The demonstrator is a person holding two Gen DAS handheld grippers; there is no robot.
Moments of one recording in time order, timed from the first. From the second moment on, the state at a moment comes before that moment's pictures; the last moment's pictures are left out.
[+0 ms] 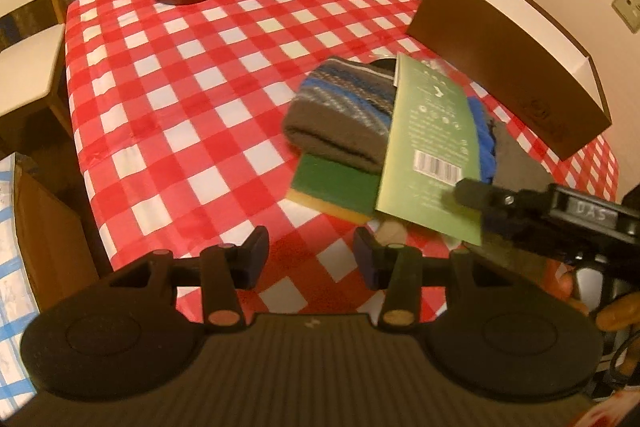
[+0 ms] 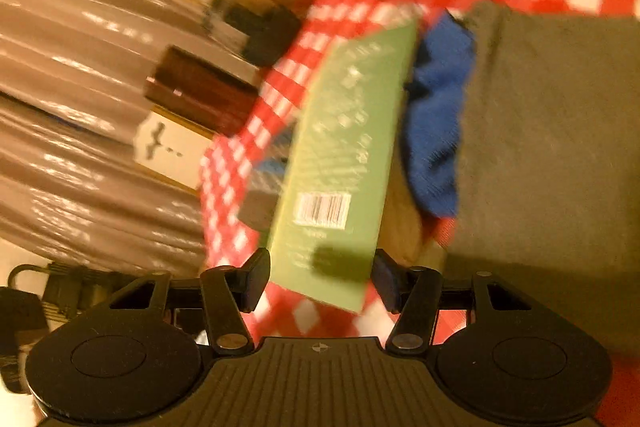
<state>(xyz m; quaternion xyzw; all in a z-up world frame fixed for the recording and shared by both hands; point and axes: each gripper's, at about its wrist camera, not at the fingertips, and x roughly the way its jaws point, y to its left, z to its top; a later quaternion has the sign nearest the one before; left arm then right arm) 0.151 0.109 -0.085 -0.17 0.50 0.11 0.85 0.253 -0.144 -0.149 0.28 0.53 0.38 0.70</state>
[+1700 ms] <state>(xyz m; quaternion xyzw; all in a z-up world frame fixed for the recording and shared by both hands) 0.258 0.141 -0.103 -0.16 0.49 0.10 0.85 0.381 -0.122 -0.162 0.26 0.50 0.39 0.73</state>
